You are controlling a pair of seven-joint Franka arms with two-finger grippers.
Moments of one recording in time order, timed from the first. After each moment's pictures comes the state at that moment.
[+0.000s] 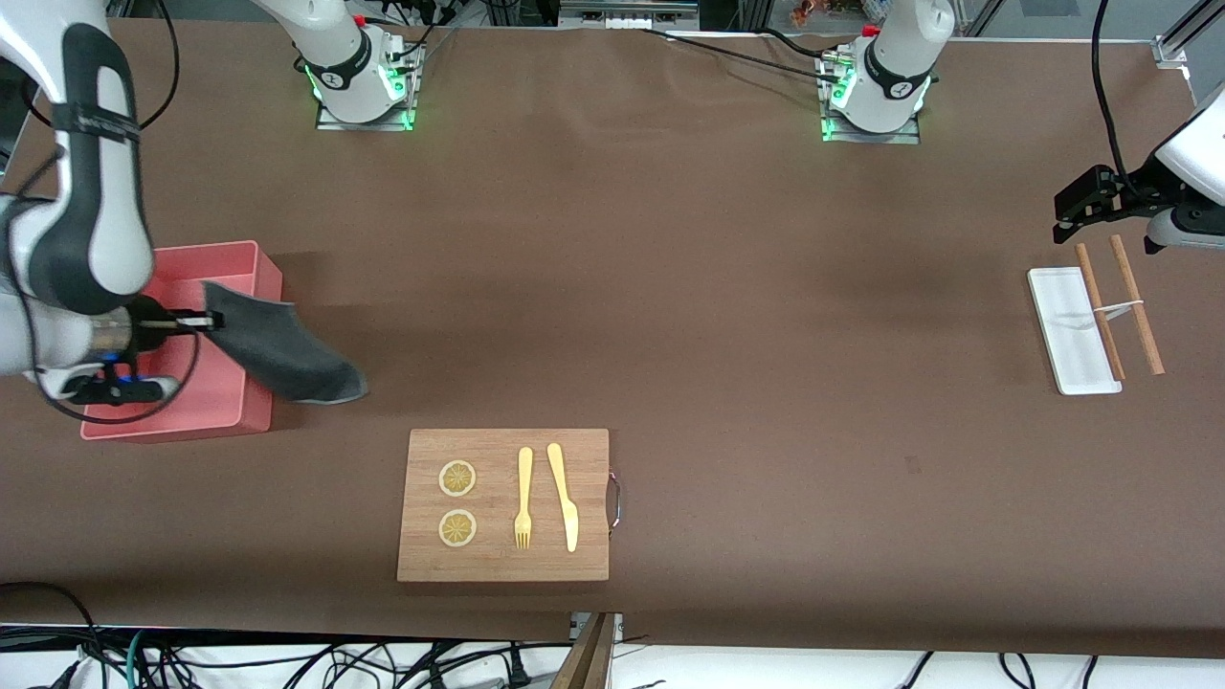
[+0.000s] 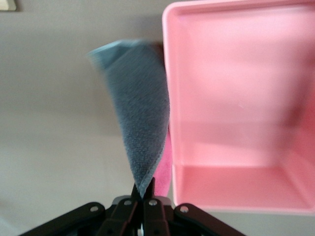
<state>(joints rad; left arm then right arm) -0.13 -0.06 0.13 -1.68 0.06 1.65 0.12 0.15 0.46 -0.33 -1.45 0.13 1.49 -0.25</state>
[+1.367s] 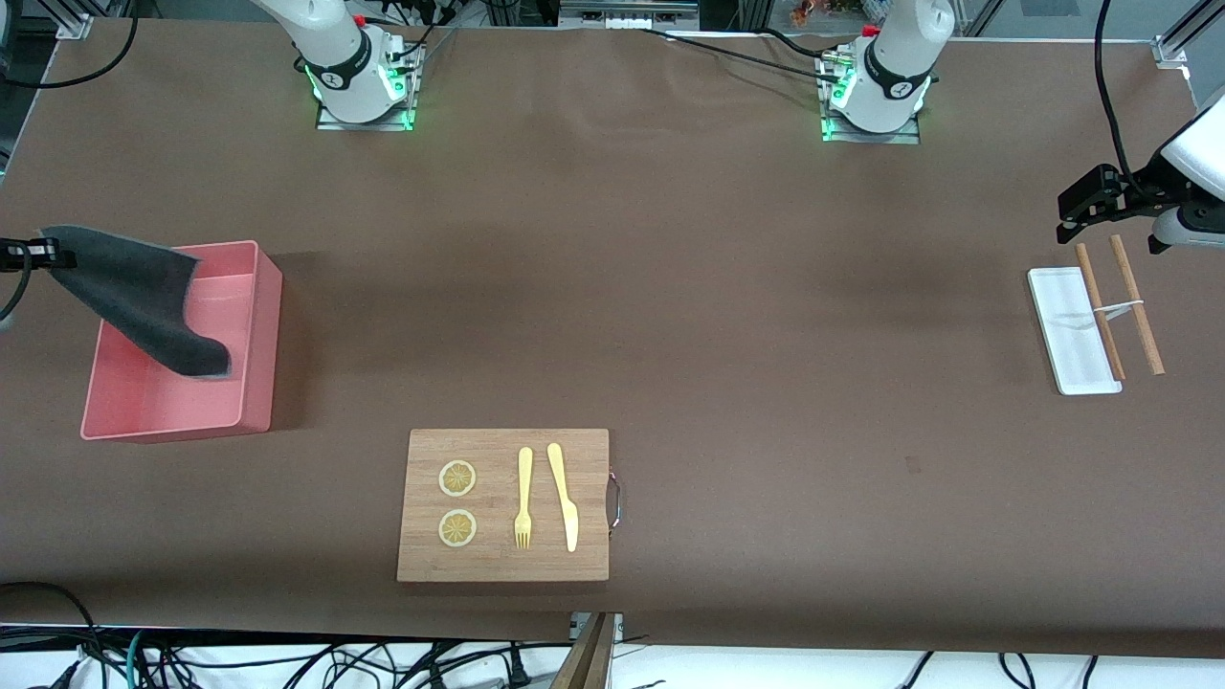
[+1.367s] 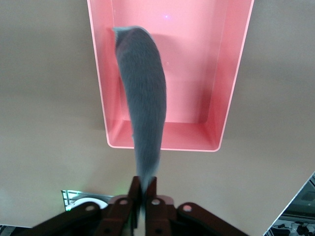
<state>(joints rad) -0.13 -0.06 0.13 -1.67 0.06 1.65 0.12 0.16 0.39 -0.52 -1.40 0.03 1.39 -0.49</state>
